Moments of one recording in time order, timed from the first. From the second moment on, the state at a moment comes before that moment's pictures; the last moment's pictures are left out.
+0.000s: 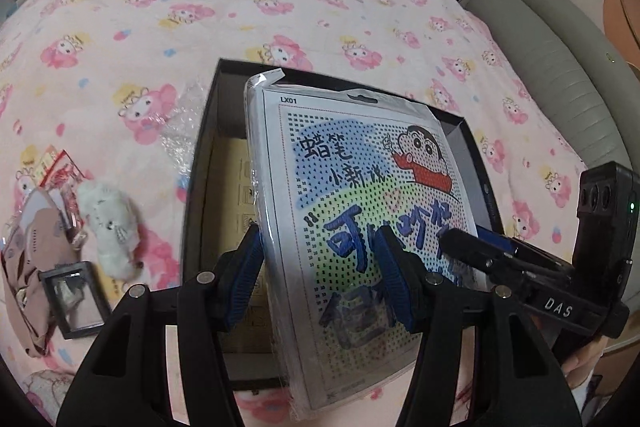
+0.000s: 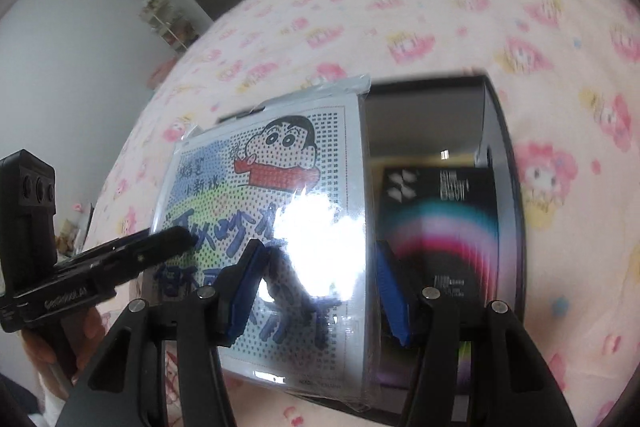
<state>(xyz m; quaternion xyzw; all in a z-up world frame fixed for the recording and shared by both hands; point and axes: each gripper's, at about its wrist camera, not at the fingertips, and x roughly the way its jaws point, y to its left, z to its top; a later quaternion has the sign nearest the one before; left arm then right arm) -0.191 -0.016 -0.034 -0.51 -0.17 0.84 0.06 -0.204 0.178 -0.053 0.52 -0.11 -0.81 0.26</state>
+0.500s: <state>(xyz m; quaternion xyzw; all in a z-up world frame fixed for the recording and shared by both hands) -0.204 -0.006 -0.071 -0.56 -0.20 0.80 0.05 -0.214 0.177 -0.076 0.54 -0.06 -0.81 0.21</state>
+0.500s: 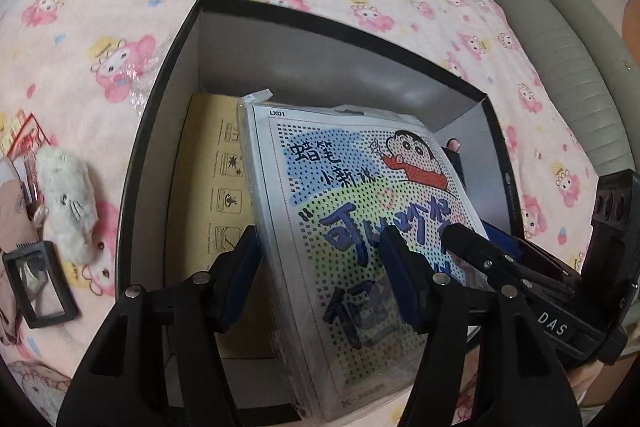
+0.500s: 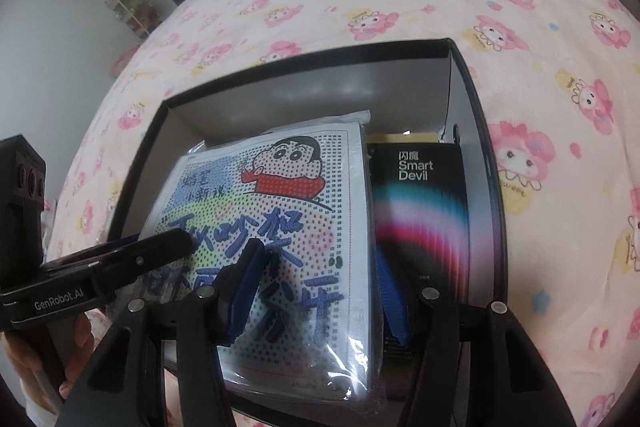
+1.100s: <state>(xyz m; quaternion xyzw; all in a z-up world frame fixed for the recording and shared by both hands) -0.195 0.006 -0.089 -0.61 -0.11 0.79 0.04 -0.204 0.164 -0.101 0.58 -0.02 -0.79 0.20</state>
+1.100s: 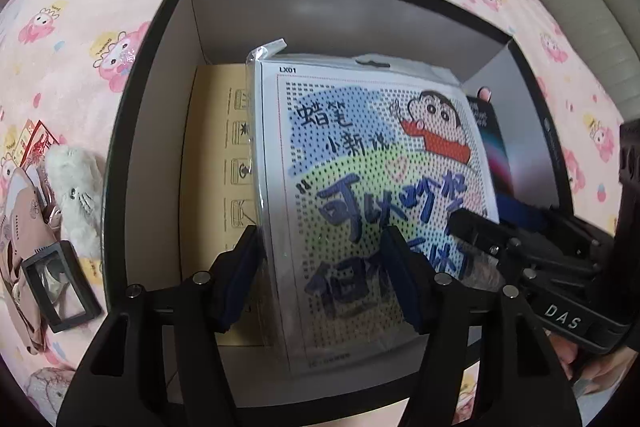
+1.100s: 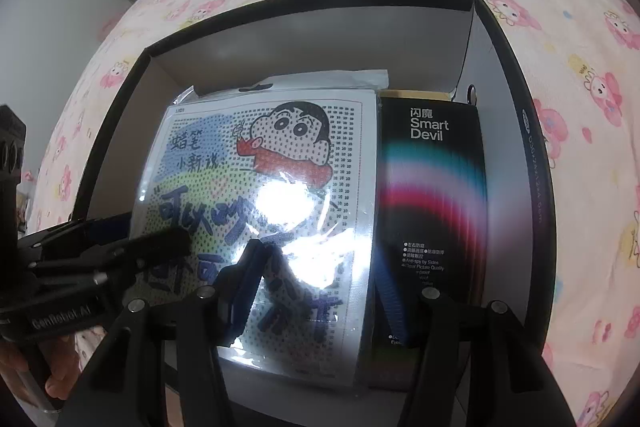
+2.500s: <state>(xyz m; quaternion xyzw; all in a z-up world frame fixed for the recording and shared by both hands) -0.200 0.046 -0.065 -0.58 -0.05 0.81 0.08 -0.181 0.202 -0.039 0.50 -0.01 -0.85 0.17</state>
